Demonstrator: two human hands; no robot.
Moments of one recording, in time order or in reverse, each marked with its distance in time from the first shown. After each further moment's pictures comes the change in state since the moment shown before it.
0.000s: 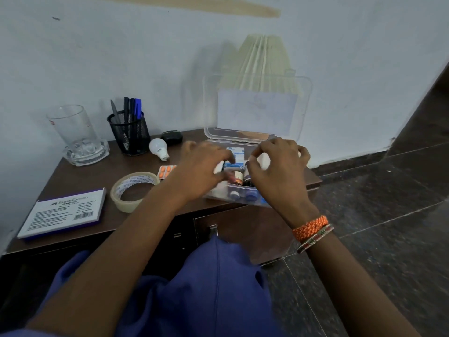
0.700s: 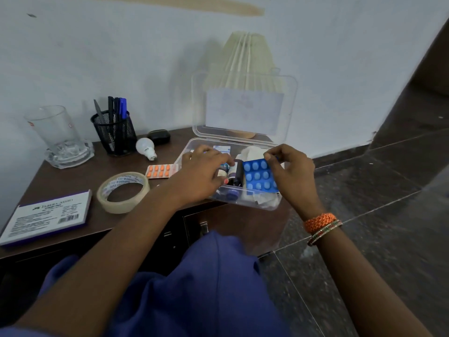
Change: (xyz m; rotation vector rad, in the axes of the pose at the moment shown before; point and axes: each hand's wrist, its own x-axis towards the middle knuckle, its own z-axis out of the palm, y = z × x) left_hand -0.003 0.017 0.016 -0.173 -0.086 -0.005; right_hand -0.010 0.056 -0.005 0.341 0.046 0.176
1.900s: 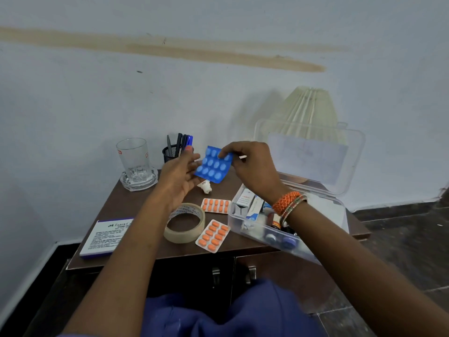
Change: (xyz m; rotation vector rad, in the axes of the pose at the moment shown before) left_hand -0.019 -0.100 -0.077 -1.446 0.587 -0.690; right_hand 0.059 -0.139 0.114 0.171 -0.297 -0.451
